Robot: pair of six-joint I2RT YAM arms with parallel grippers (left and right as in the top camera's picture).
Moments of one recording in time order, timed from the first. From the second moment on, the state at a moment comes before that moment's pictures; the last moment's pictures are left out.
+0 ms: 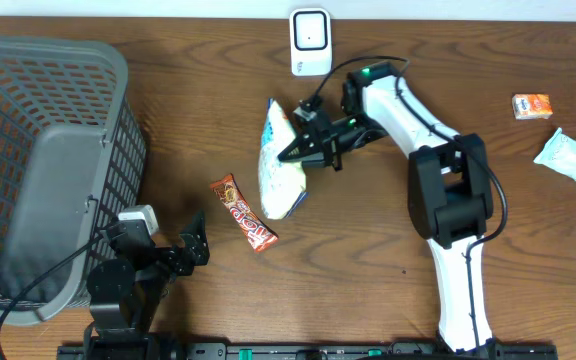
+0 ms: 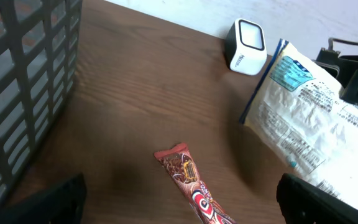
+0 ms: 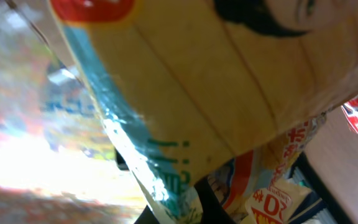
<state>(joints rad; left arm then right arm) 0.01 0.22 0.30 -0.45 0.20 -0.30 0.33 2.39 1.93 -1.70 -1.48 -0.25</state>
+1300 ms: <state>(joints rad) 0.01 0.22 0.30 -0.45 0.20 -0.30 0.54 2.39 2.18 -1.47 0.04 0.58</state>
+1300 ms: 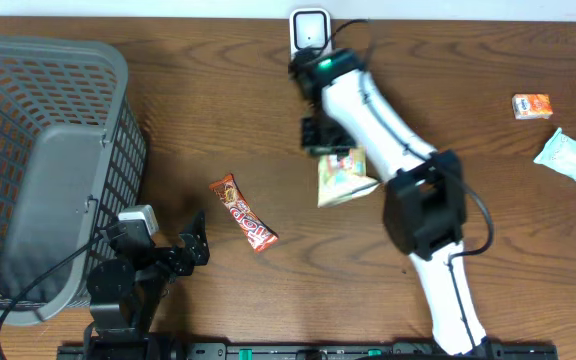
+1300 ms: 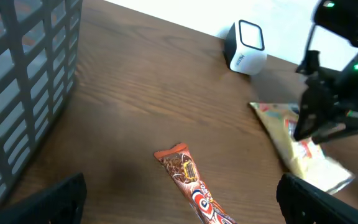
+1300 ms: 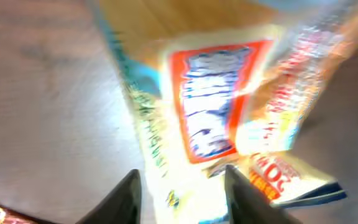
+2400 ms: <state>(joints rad) 0.01 0.22 0.30 -0.45 0.20 -0.30 0.47 2.37 1.79 -1.46 0.16 0.69</state>
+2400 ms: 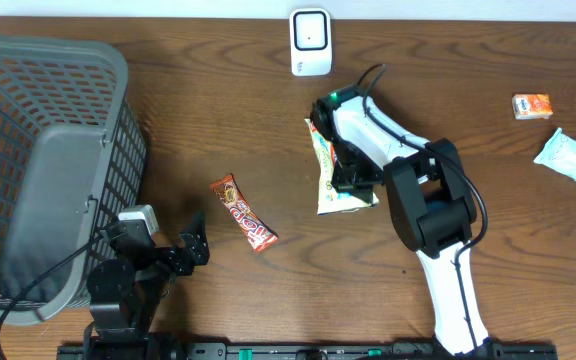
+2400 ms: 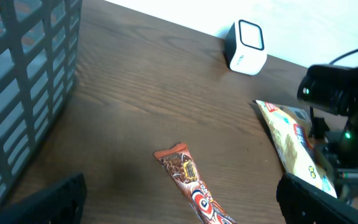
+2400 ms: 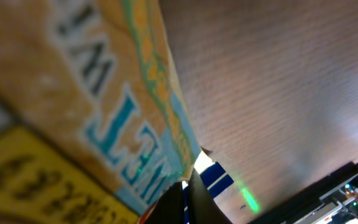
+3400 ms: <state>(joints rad) 0.01 0.22 0.30 -0.45 0.20 -0.30 0.52 2.17 1.58 -1.19 0.12 0.75</state>
